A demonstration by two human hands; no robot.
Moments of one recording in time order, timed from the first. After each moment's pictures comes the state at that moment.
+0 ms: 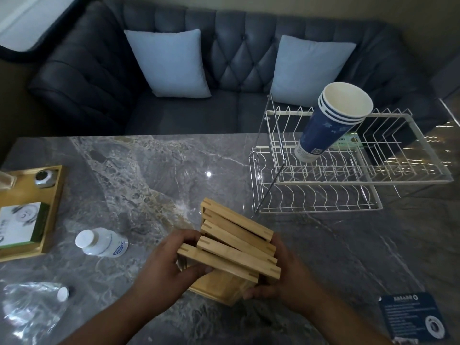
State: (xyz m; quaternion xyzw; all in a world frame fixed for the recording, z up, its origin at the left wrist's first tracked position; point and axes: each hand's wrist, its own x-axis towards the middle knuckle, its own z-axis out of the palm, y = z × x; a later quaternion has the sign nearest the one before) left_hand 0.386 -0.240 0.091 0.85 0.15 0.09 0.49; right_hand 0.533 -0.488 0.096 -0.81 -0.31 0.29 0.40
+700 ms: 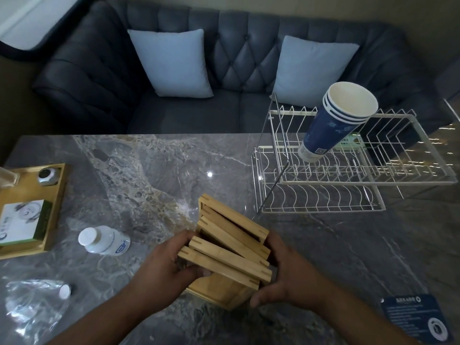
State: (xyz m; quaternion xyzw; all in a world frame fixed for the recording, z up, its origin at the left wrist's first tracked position) left_hand 0.385 -0.230 0.098 0.86 0.12 0.05 0.49; right_hand 0.540 -0.481 0.112 -0.75 -0.32 0.39 0.43
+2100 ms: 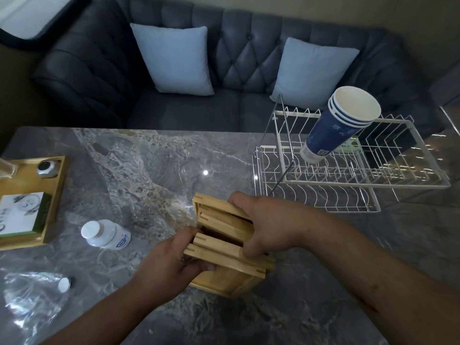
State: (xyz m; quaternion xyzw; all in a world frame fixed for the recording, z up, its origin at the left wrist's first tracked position) left_hand 0.381 -0.232 0.104 0.89 0.12 0.06 0.43; right_hand 0.580 -0.384 0.213 -0.81 -0.45 0.39 0.05
